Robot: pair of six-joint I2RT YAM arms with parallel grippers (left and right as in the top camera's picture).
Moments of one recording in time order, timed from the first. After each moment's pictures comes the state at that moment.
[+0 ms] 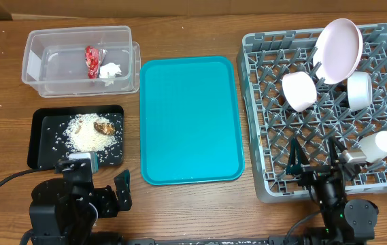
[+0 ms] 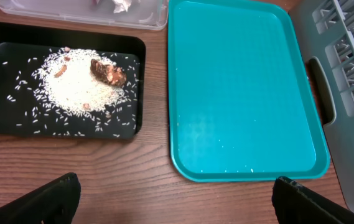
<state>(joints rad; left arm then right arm) -0.02 0.50 0.96 -1.21 0.10 -0.18 0.03 0.01 0.20 -0.19 -0.12 0.25</state>
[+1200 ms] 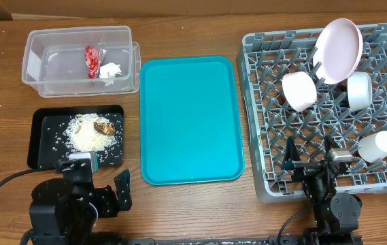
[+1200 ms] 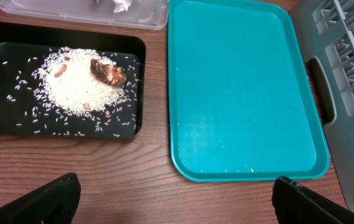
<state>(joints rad) -0.02 0.50 0.96 -1.21 0.10 -0.18 0.05 0.01 0.02 -0.03 -0.03 0.15</state>
